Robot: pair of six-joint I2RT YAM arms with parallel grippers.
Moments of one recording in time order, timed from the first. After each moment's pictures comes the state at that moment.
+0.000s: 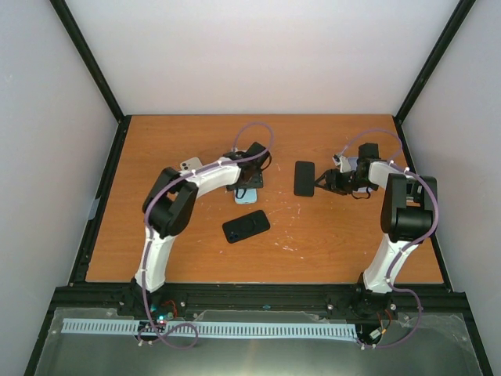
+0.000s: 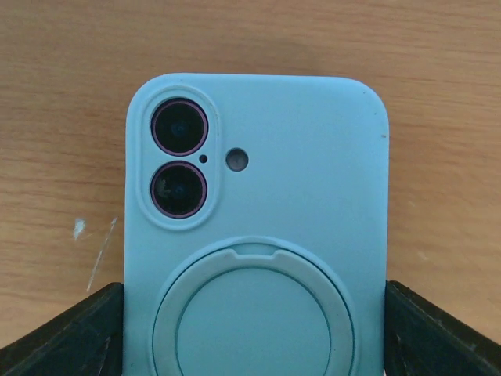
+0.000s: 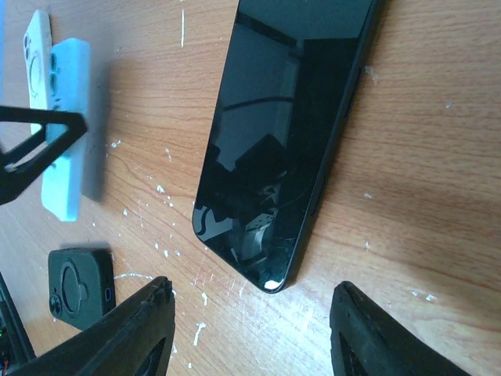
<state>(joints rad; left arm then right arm) -0.66 2.19 1.66 -0.69 -0.31 -0.77 -0.09 1.89 1.15 -0.53 -0.80 -0.05</state>
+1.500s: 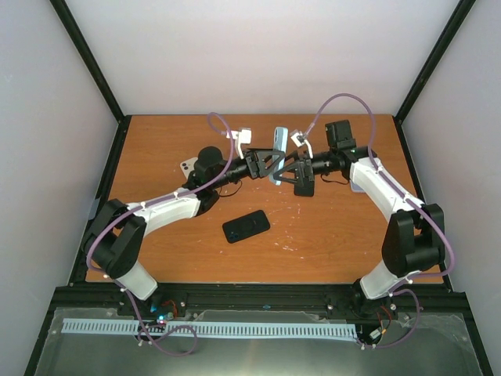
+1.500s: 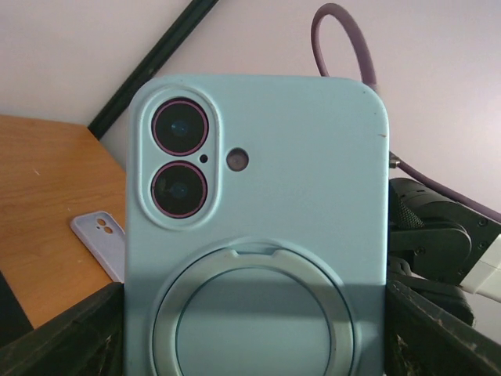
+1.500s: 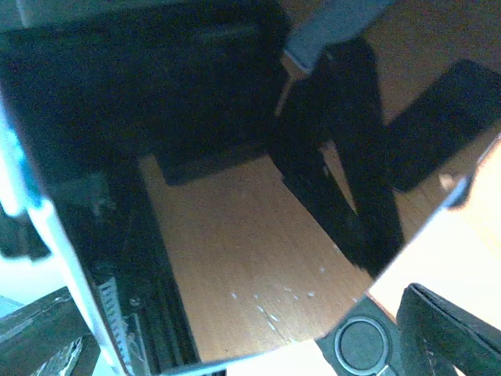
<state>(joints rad) -0.64 1.59 0.95 0.74 0.51 -0.82 0.25 1.60 1.27 -0.56 -1.30 -0.20</state>
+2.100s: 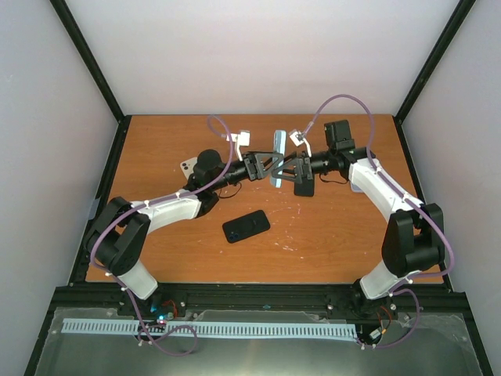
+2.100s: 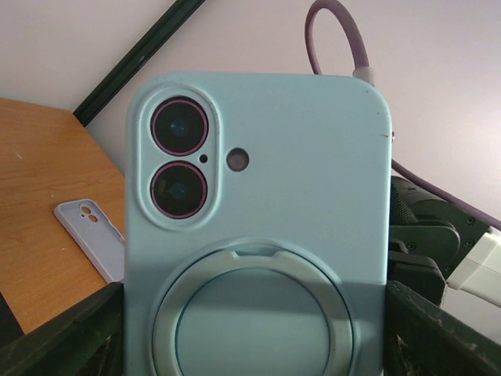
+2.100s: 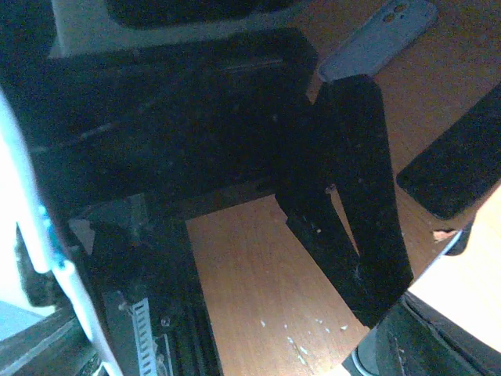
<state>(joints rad) -0.63 1.62 0.92 0.85 0.55 -0.91 0.26 1.59 1.26 -0.48 -1.32 -0.08</state>
